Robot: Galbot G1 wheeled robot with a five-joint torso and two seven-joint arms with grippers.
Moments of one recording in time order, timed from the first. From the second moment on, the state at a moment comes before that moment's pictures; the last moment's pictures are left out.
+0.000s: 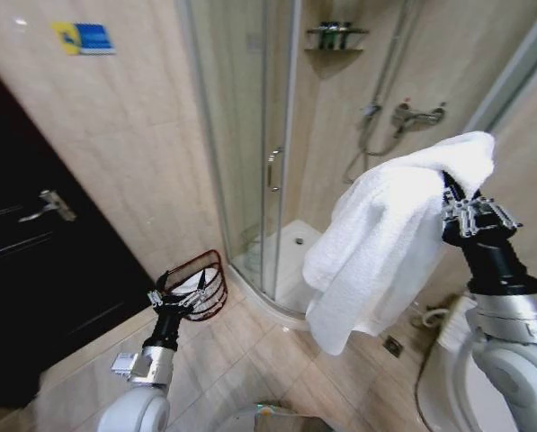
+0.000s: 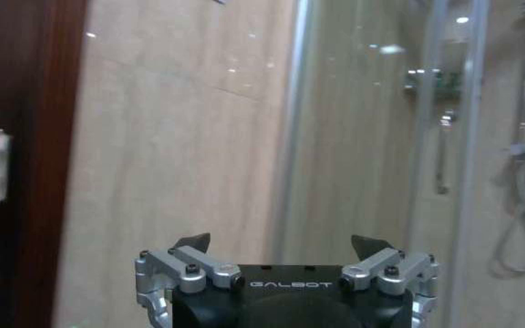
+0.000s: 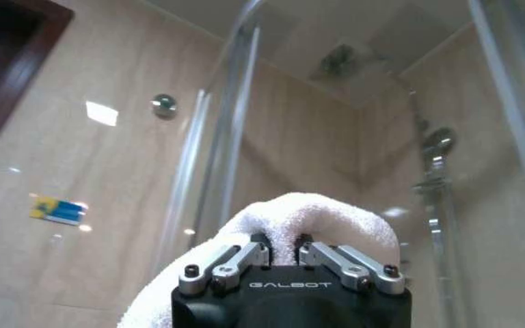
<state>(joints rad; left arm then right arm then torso) 1.82 -1.48 -0.64 -2.35 -0.25 -0.11 0.04 -1.51 1.02 1.00 2.50 0.69 0.11 -0.03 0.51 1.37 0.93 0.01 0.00</state>
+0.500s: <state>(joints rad) 1.82 -1.48 -0.64 -2.35 -0.25 -0.11 0.04 -1.50 1.02 0.98 2.50 0.69 0.10 0.00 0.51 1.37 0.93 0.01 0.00</state>
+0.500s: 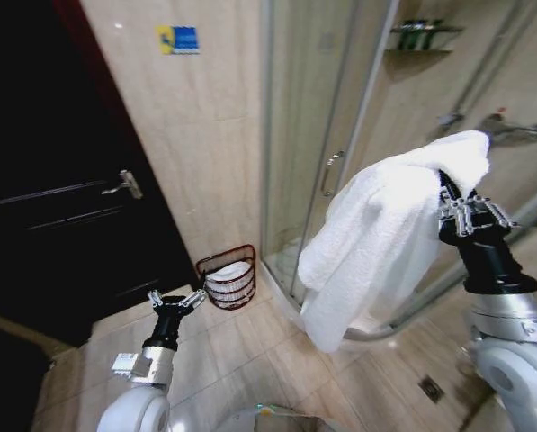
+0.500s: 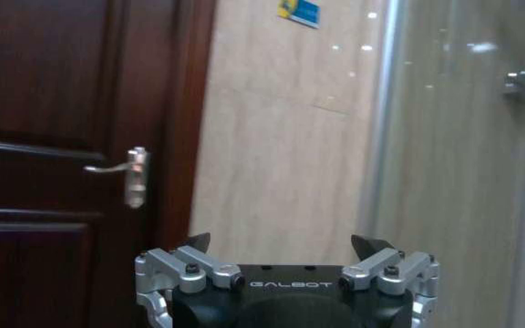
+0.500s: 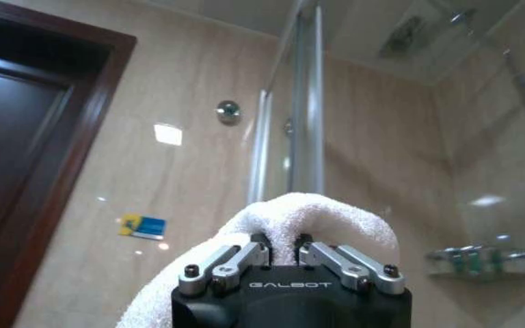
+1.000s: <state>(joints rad) 1.82 -1.48 -0.64 -2.35 -0.25 -0.11 0.04 -1.48 1.02 0.89 2.50 0.65 0.11 0.07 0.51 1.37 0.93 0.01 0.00</state>
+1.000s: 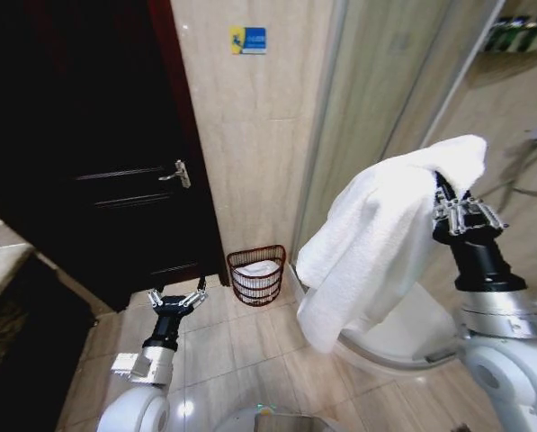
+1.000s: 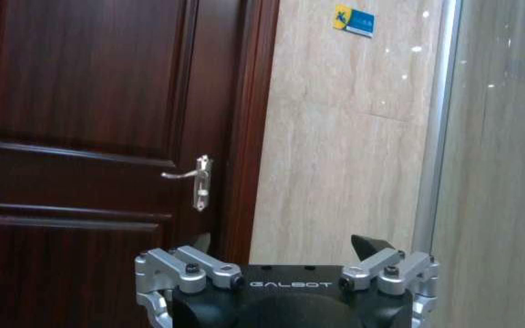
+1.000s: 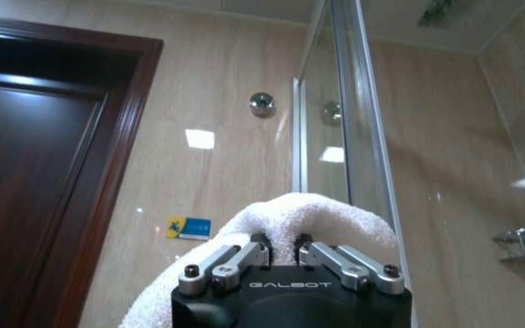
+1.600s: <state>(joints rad) 1.82 -1.48 -0.64 -2.35 -0.25 -0.11 0.04 -1.46 1.00 0.87 2.50 0.66 0.14 0.07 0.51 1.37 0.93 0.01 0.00</state>
